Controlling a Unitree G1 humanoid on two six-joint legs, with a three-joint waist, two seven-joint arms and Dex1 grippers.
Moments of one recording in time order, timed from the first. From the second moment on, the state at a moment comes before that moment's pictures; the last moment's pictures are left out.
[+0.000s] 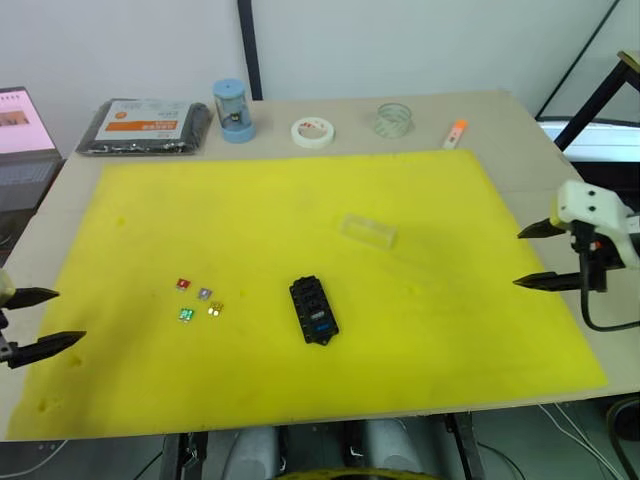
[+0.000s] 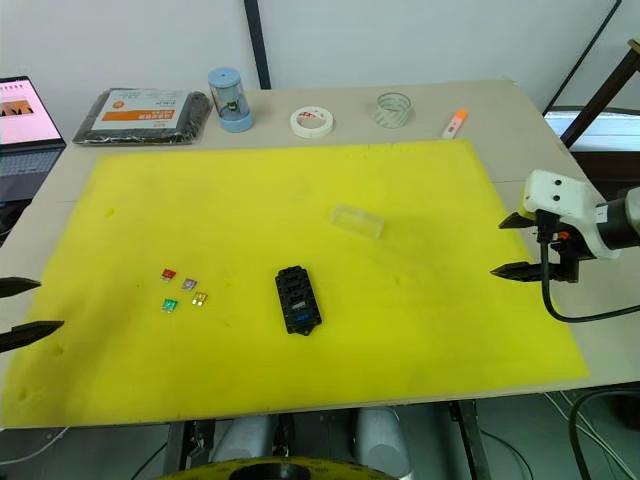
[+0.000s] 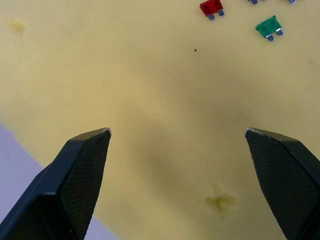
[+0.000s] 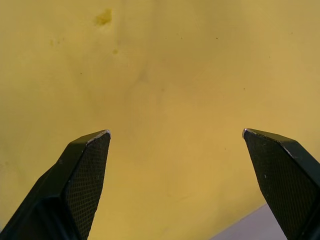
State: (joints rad) left arm 0.30 1.13 0.68 0.12 -0.34 0.25 -1.35; right arm -0.43 -1.32 -0.01 0.07 0.24 0.43 1.43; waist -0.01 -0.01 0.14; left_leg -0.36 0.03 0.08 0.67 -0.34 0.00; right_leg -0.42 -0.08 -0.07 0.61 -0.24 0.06
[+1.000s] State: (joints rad) left arm -0.26 1.06 0.28 0.22 -0.69 0.92 -1.37; right arm -1.00 -0.65 0.37 -0.24 0.36 0.66 1.31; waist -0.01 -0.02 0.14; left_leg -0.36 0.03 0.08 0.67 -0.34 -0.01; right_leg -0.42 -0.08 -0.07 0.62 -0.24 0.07
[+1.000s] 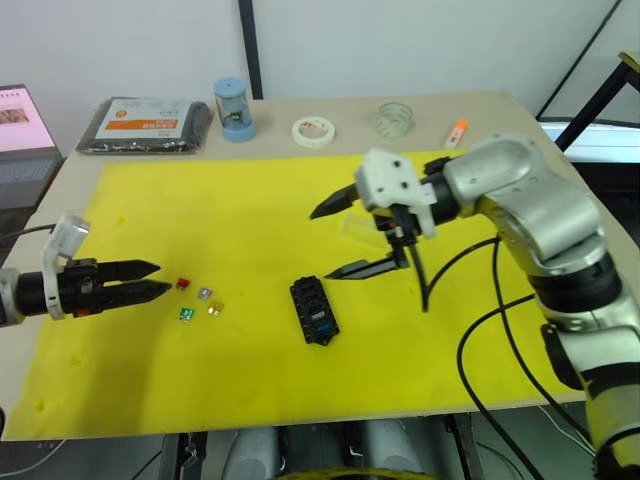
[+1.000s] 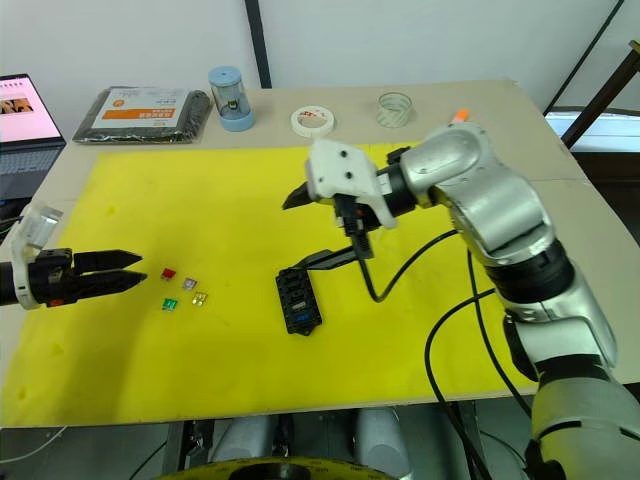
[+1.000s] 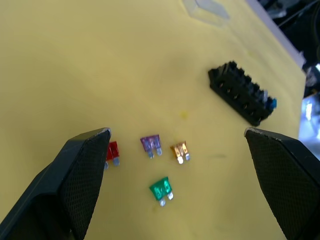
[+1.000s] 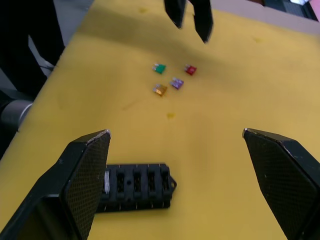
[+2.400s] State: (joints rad) left arm -0.41 0.93 0.11 0.49 -0.60 1.02 -1.42; right arm -1.03 -0.50 0.51 -0.07 0.14 0.53 1.27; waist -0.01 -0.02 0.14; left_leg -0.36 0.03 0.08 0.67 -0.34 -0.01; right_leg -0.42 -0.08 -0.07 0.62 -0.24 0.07
